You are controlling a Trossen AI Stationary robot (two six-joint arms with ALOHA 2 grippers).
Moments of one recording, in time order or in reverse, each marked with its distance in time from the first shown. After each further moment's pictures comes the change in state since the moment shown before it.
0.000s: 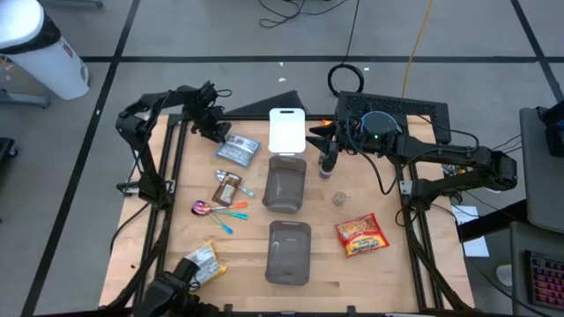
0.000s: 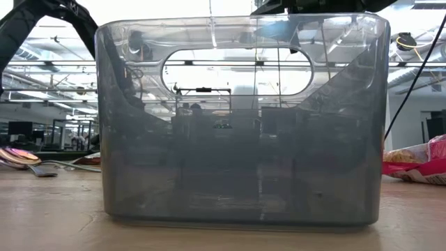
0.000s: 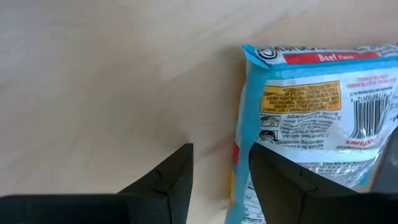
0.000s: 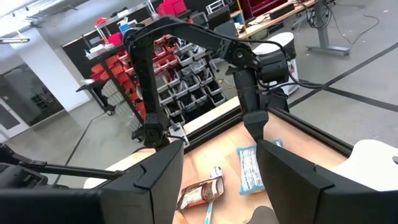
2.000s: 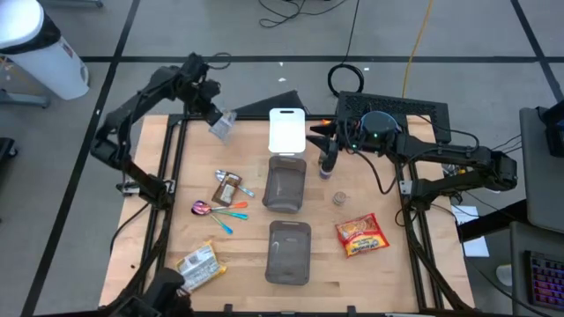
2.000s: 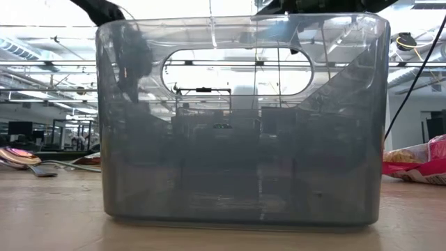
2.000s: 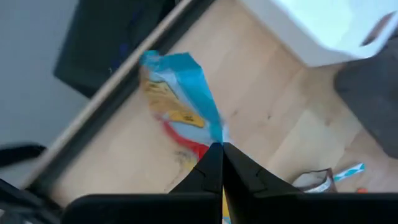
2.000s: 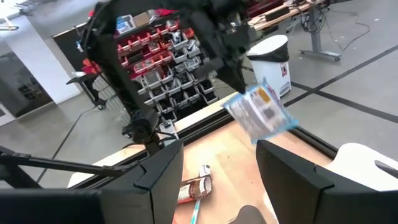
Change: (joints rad) left arm -0.093 -0.365 0.239 -0.163 -0.183 0.341; right arm -0.017 0.000 0.000 -0.016 -0.001 -0.056
